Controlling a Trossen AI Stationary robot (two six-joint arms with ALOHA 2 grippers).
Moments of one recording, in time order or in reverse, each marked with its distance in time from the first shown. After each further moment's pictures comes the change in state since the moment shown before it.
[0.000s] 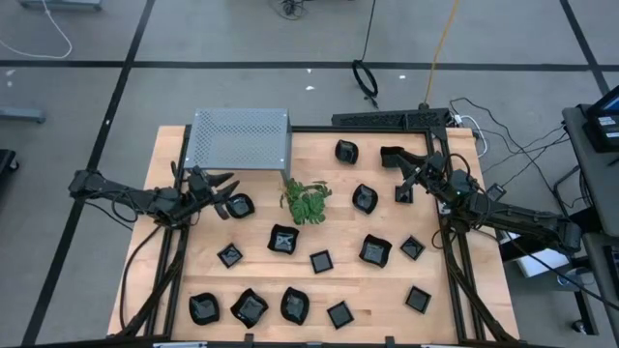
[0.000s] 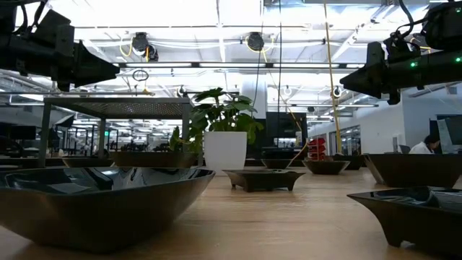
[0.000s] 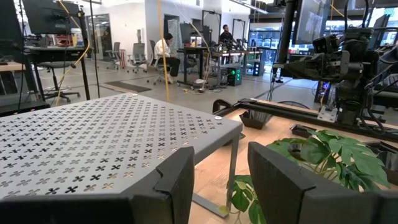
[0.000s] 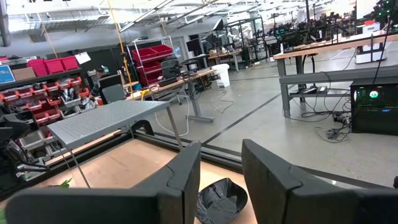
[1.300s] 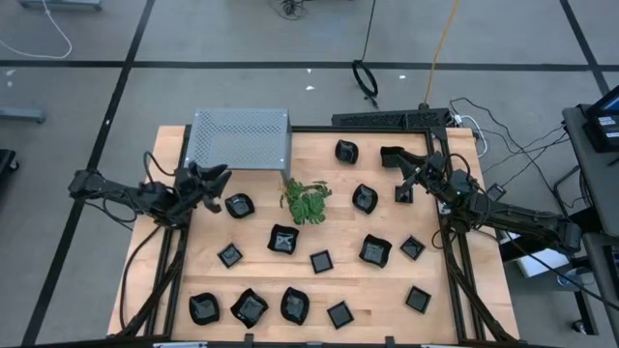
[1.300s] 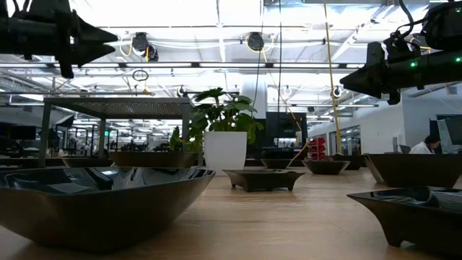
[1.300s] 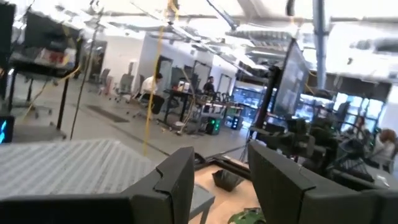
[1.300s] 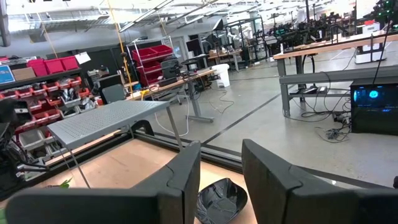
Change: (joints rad) left arm 0.002 0.000 0.011 0.318 0.051 0.035; right arm 0.000 0.000 0.000 0.000 0.000 0.000
